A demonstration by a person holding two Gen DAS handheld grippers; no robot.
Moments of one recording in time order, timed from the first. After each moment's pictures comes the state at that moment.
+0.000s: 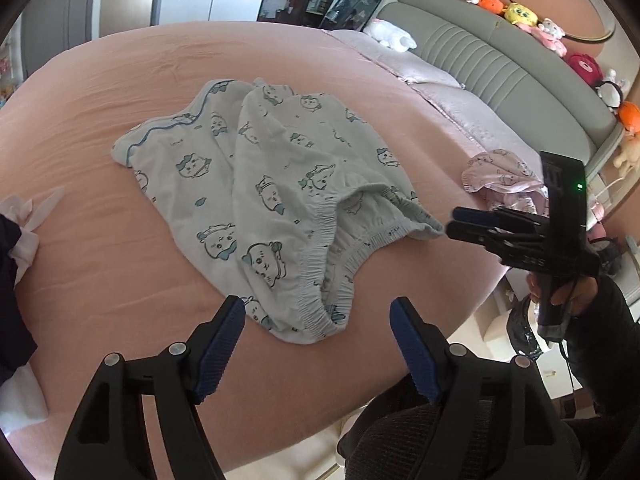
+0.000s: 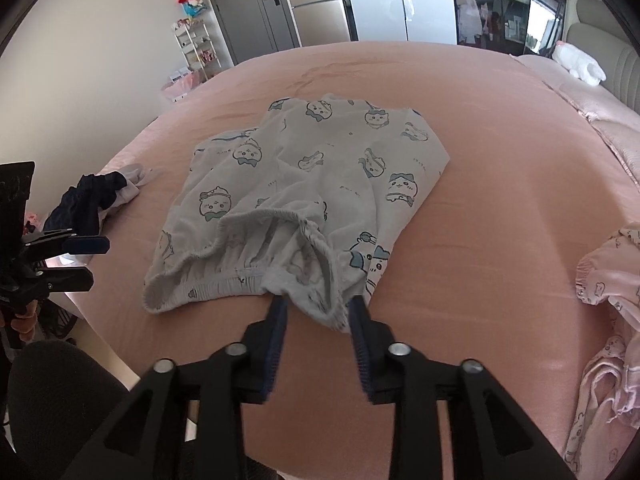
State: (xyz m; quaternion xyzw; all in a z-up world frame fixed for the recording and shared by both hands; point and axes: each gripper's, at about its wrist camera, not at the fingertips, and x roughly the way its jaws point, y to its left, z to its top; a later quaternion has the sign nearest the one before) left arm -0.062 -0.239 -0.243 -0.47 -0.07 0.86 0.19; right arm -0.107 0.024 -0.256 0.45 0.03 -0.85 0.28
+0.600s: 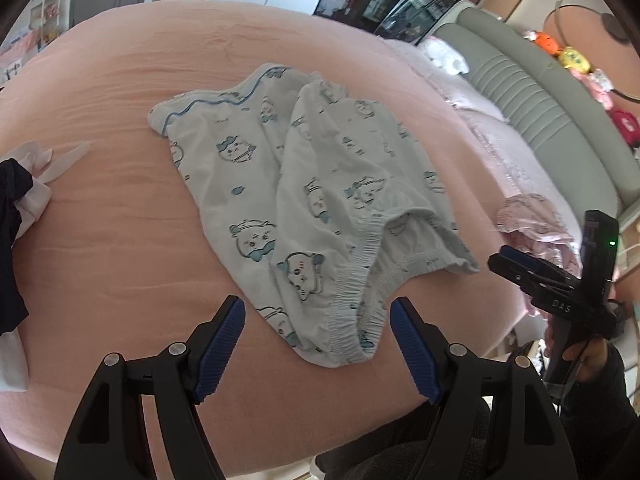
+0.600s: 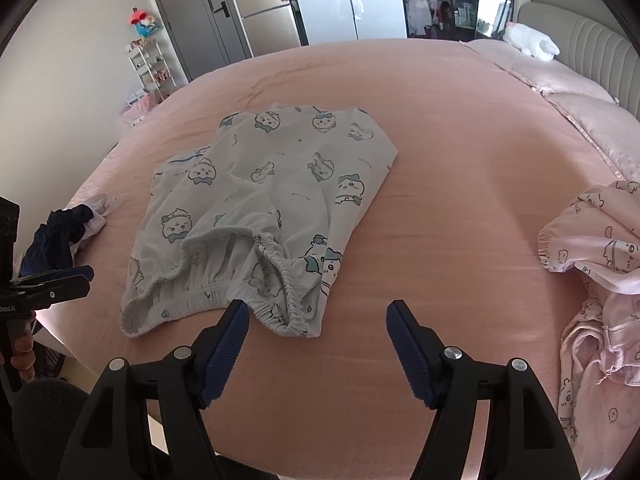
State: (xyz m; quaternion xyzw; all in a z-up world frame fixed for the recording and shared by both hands) left arm -0.086 -0.252 -0.260 -0.49 -0.13 0.85 0.11; right arm -0.116 0.036 -0.258 0.46 0.01 -0.87 0.20
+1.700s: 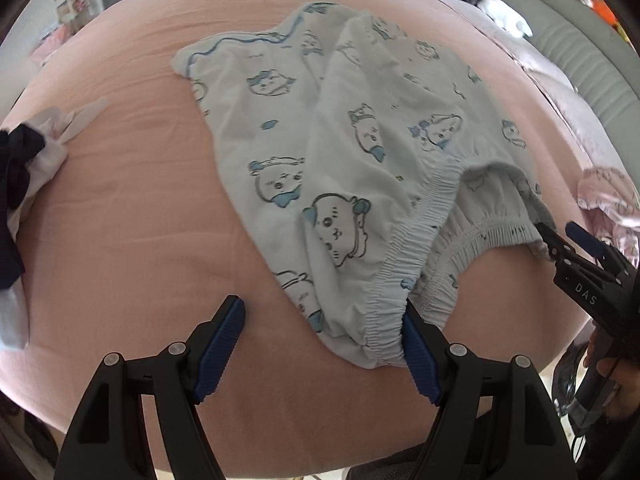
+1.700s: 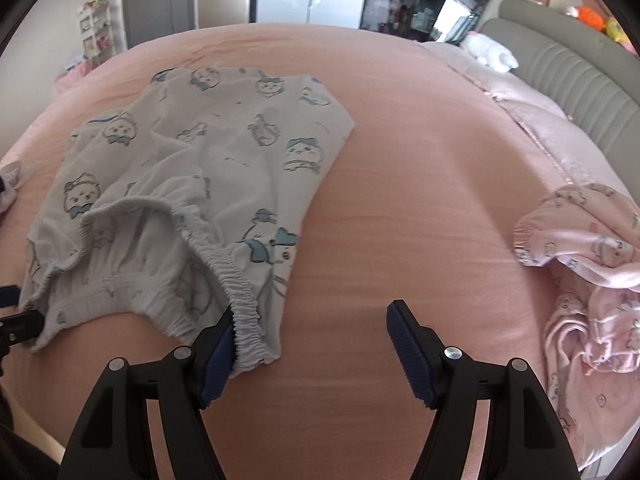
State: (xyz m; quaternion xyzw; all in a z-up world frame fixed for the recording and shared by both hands) left arm -0.092 -0.228 -0.308 -0.56 -0.08 0.83 0.00; right arm -0.130 0.013 -0.302 0.46 0.08 -0.88 0.06
